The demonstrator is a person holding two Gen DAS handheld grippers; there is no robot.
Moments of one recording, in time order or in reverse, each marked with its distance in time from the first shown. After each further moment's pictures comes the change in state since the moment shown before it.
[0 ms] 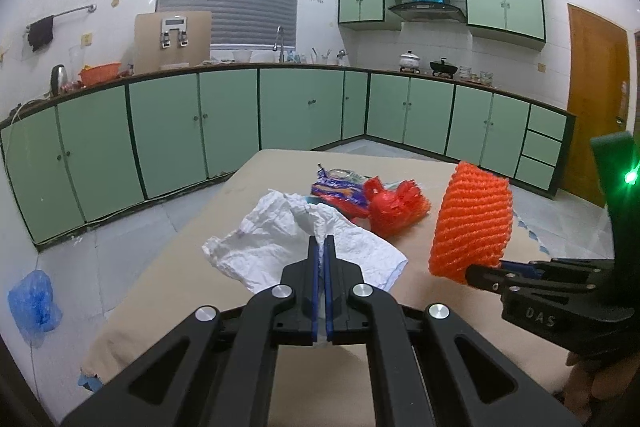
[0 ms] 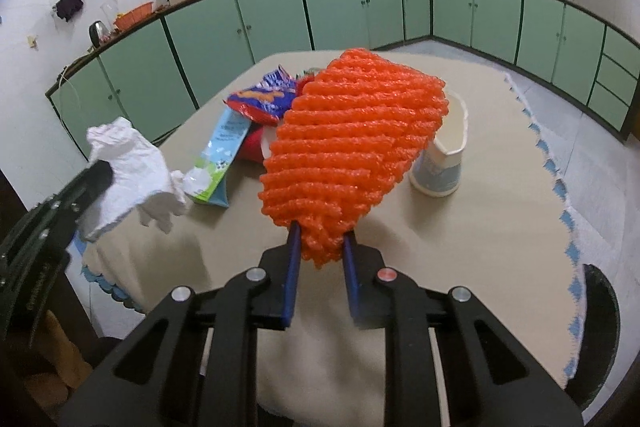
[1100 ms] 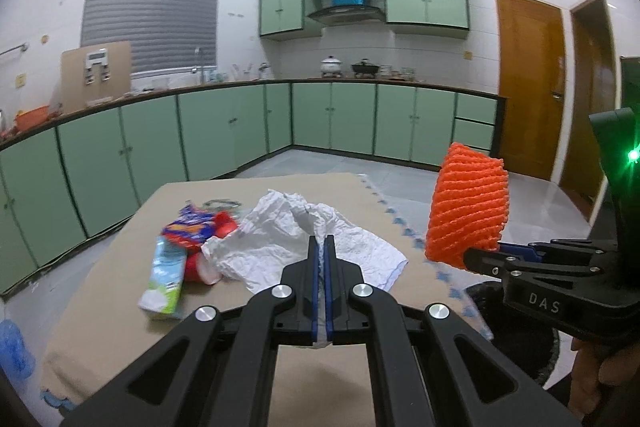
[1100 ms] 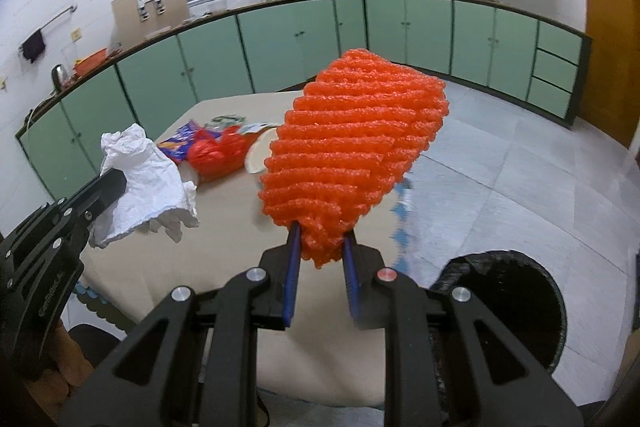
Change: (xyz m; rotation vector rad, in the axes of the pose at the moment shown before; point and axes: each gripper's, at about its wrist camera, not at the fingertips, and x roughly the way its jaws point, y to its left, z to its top) left arm -0.024 -0.135 0.023 0.144 -0.034 -0.233; right arm -0.102 -0.117 -0.024 0.119 -0.099 -0.181
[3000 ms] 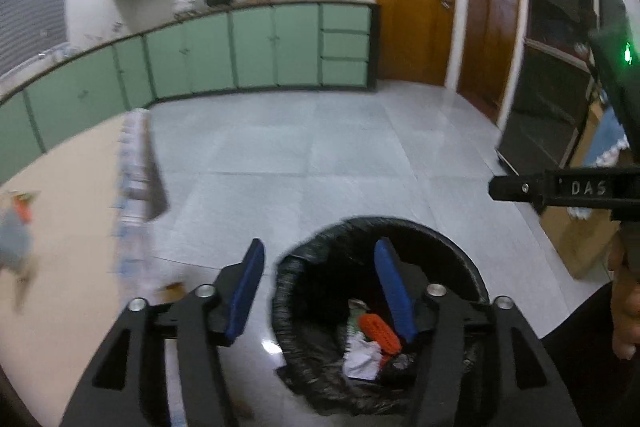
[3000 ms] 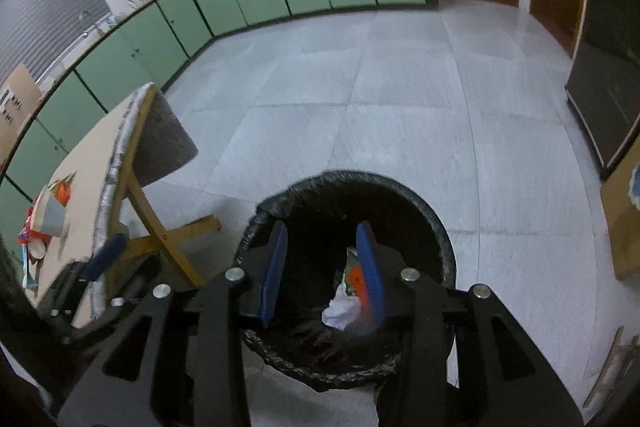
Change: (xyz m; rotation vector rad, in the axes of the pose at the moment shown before) left arm 0.130 -0.243 -0.051 0.207 0.238 -0.366; right arm -0.013 -0.275 -0.079 0.433 0.114 -0.266
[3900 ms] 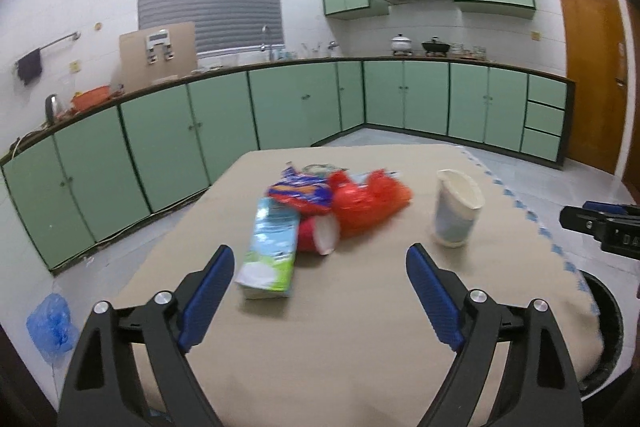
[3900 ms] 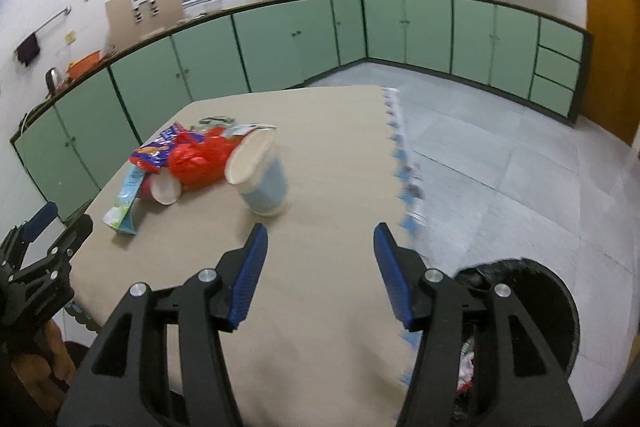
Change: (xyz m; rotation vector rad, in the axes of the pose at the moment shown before) left arm -0.211 0.270 -0.084 -0.299 -0.136 0.632; right arm -0.008 0.319 -0.047 -0.450 -0.116 0.290
